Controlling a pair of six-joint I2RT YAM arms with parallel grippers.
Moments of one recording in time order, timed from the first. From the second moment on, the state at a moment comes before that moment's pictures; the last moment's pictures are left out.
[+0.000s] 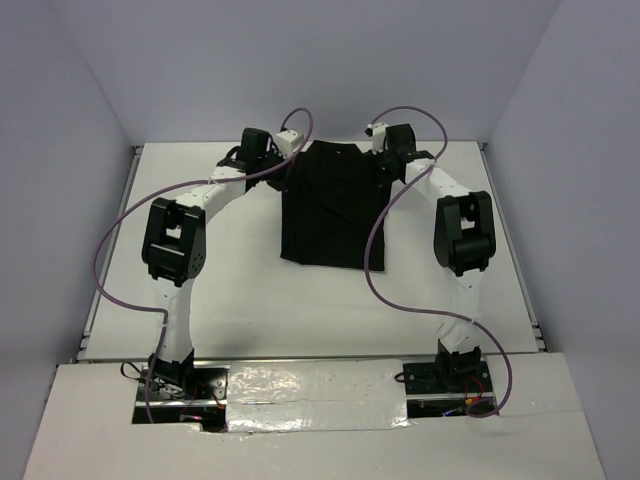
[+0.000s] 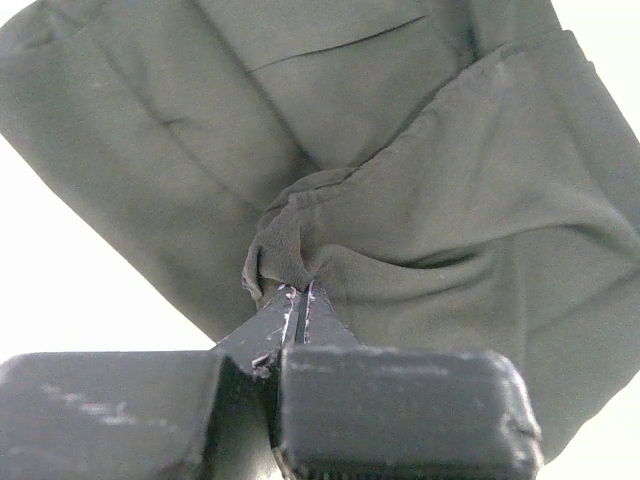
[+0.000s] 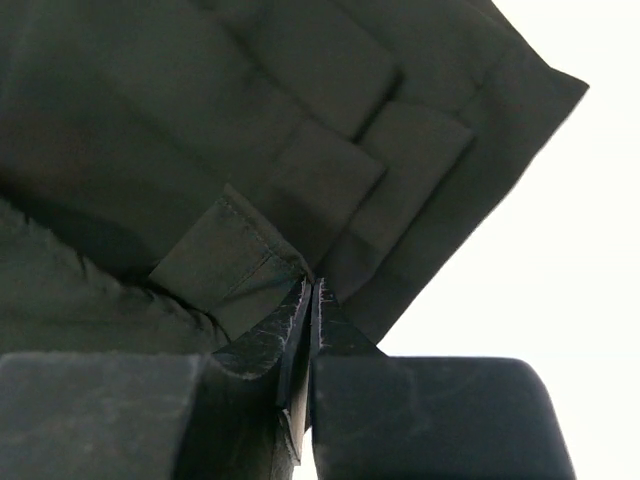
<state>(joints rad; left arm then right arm) -0.29 2.14 1.74 -0.26 0.49 0.11 0.19 2.14 1.72 -0.34 -0.13 -0.21</state>
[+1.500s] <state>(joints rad) -0.28 2.22 1.74 -0.30 0.45 0.14 0.23 2.12 1.56 -0.50 -0.04 0.33</state>
